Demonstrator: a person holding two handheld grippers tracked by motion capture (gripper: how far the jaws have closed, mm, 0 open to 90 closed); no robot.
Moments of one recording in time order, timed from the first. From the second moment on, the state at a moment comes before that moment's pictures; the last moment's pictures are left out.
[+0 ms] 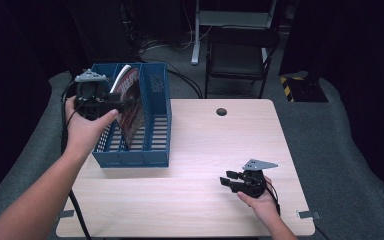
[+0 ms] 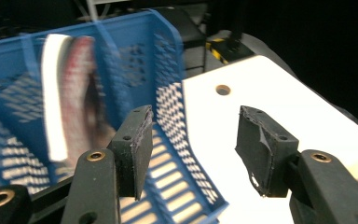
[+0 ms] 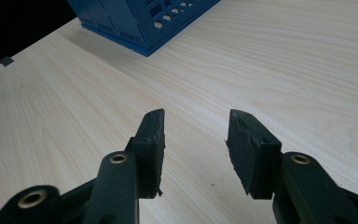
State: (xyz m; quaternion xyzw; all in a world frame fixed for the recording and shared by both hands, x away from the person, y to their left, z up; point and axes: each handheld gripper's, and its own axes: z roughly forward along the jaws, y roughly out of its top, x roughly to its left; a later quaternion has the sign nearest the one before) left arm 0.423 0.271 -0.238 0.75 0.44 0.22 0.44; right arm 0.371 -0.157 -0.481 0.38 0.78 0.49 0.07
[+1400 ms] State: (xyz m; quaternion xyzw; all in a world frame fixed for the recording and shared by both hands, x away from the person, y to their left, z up) left arm 0.346 0.234 -0.416 0.78 0.42 0.16 0.43; right arm 0.370 -0.159 -0.480 0.39 0.78 0.49 0.08
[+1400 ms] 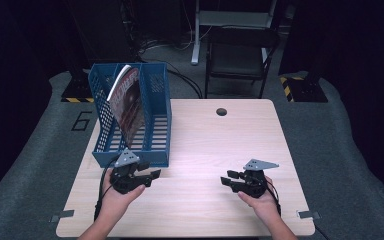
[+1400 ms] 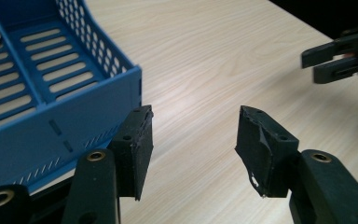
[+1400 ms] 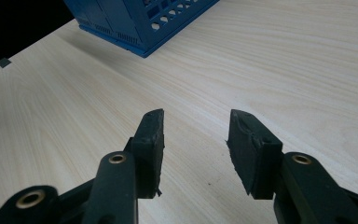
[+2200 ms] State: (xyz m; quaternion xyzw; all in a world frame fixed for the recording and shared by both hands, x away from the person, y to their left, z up) left arm 0.347 0.227 -0.474 0.80 0.41 0.14 0.42; right arm 0.370 -0.161 -0.480 0.39 0.78 0.48 0.09
